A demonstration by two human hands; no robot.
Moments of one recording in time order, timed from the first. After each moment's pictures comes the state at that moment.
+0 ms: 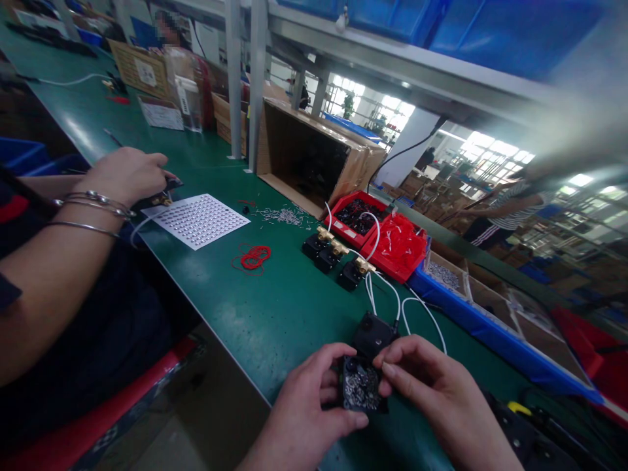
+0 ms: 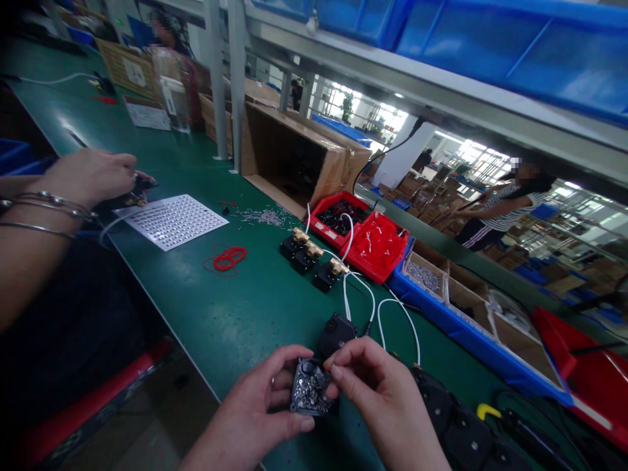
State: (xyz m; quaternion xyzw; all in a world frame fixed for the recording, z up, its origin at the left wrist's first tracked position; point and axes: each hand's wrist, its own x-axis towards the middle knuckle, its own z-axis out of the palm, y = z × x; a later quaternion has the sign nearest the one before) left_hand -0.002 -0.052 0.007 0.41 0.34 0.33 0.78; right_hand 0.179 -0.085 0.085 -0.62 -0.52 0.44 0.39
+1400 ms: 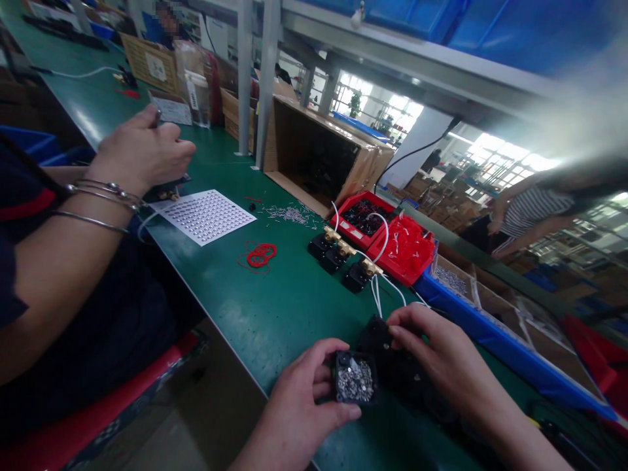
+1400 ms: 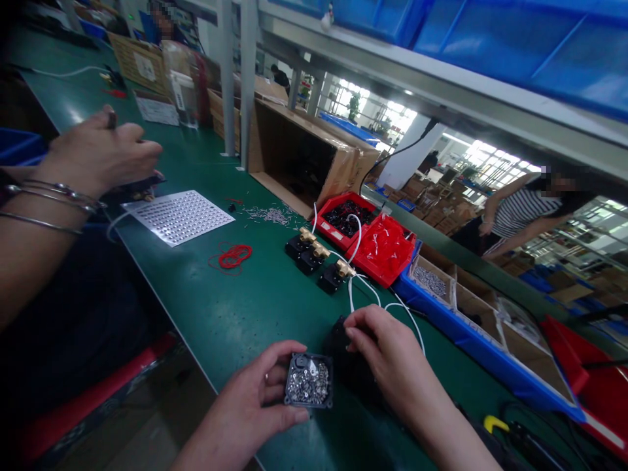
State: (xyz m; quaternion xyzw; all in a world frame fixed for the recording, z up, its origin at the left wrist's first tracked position) left_hand -0.013 -0.047 0.005 0.40 0.37 0.34 0.77; right_hand 0.203 -0.037 0.101 -0.66 -0.69 0.22 0.20
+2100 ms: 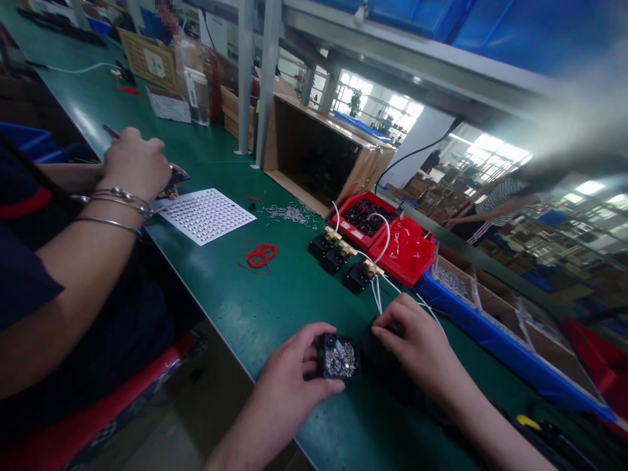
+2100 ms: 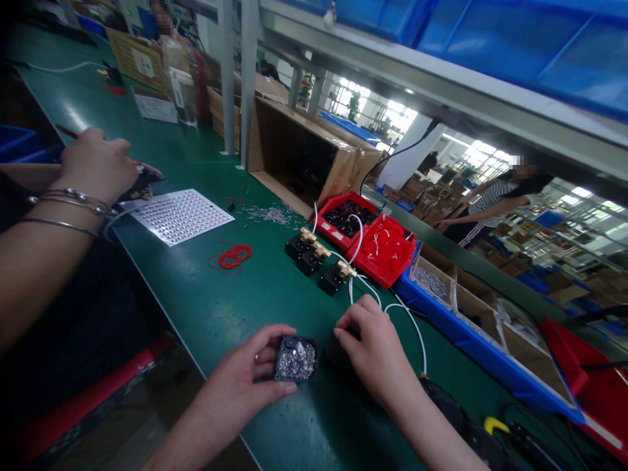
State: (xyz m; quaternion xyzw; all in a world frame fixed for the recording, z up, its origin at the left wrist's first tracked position) left_hand -0.029 -0.023 0.003 0.48 0.40 0.36 0.69; right_hand 0.190 -0.018 0.082 -0.66 -0.71 0.16 0.20
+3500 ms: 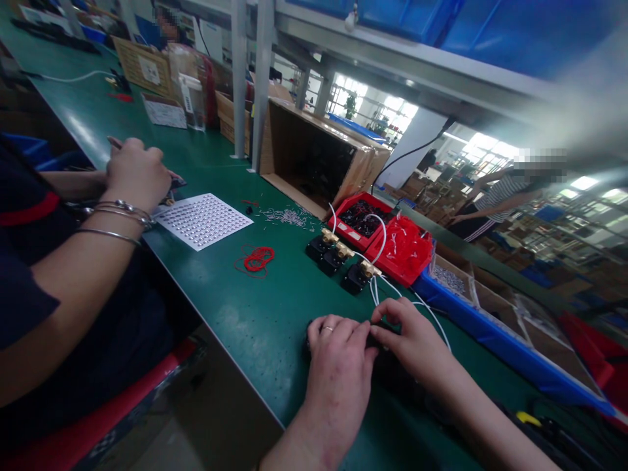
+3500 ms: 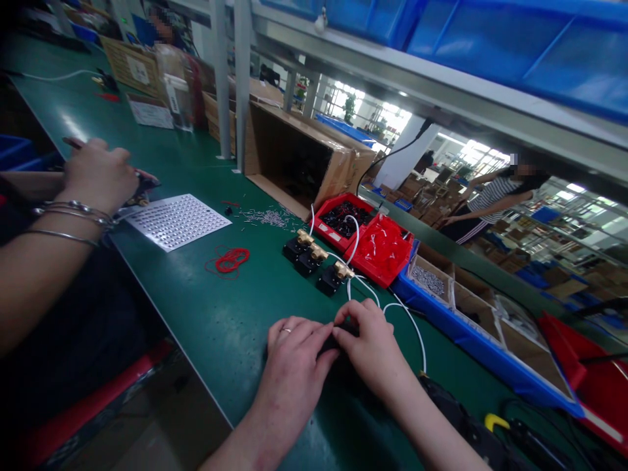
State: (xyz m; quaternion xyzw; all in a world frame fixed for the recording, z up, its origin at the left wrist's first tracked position) left_hand 0.039 -0.023 0.018 0.74 0.46 0.38 0.30; right_hand 0.196 -0.011 0.070 -0.71 -0.66 0.17 0.17
